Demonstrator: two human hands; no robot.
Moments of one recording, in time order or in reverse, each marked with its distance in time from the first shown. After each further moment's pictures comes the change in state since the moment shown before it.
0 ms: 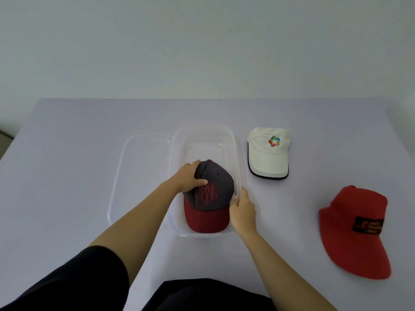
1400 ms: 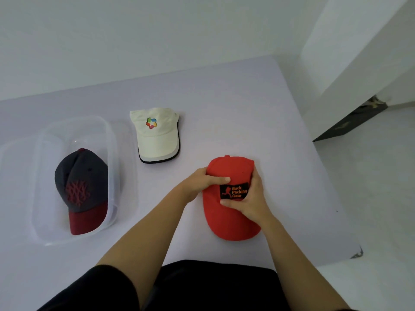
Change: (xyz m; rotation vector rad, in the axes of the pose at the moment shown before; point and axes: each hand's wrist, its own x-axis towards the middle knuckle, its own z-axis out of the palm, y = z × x) left_hand 0.043 0.275 0.228 -0.724 -0.390 -0.029; right_hand 0.062 0.218 -0.272 0.157 -0.028 -0.055
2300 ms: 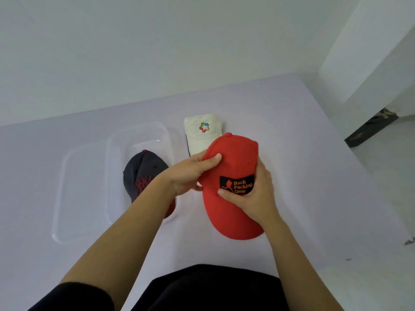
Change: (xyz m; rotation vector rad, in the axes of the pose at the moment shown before) left_hand -0.156 0.013 -0.127 0.058 -0.049 0.152; right_hand -0.083 -0.141 0.110 -0.053 0.265 -0.300
